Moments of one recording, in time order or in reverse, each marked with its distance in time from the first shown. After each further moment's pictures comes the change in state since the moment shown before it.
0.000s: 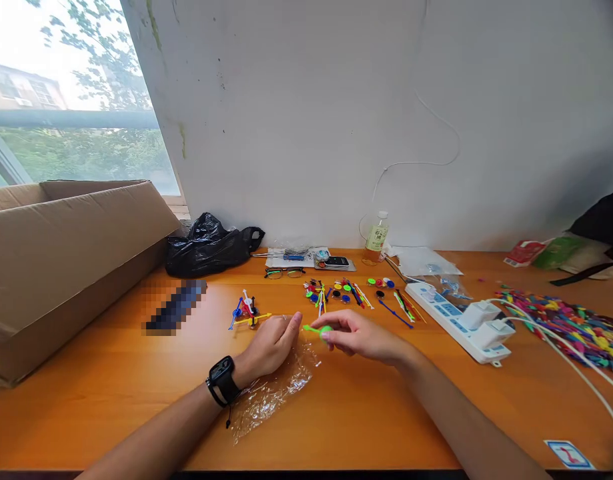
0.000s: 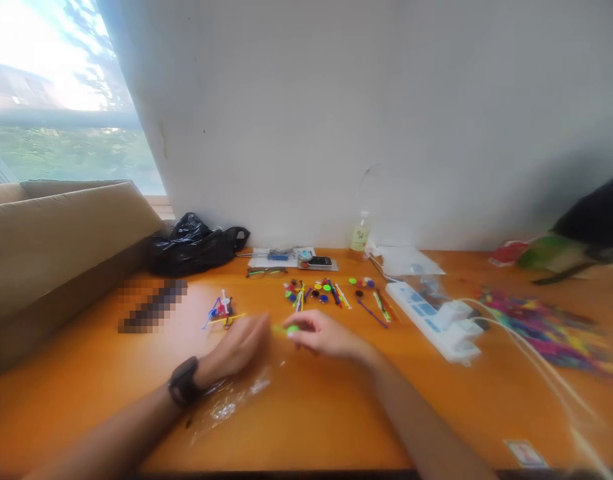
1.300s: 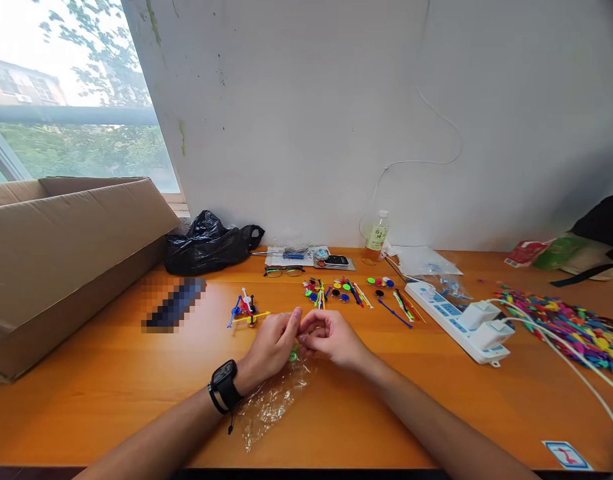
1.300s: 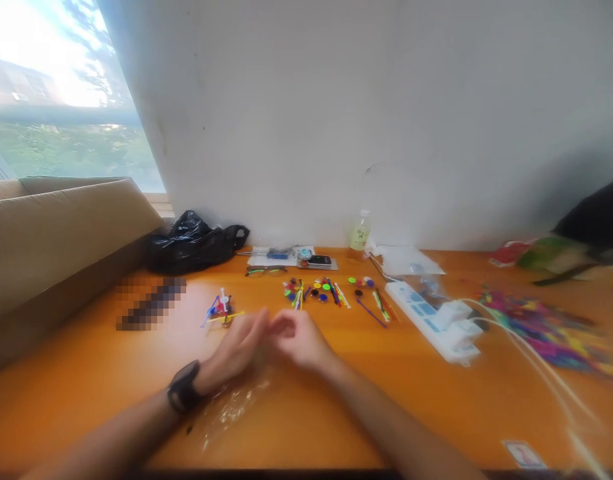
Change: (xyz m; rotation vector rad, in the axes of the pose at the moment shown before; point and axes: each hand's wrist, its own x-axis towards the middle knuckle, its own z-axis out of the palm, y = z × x) left_hand -0.002 0.014 0.009 -0.244 0.101 -0.086; right_hand 0.031 0.025 0.046 0.158 0.227 -0.168
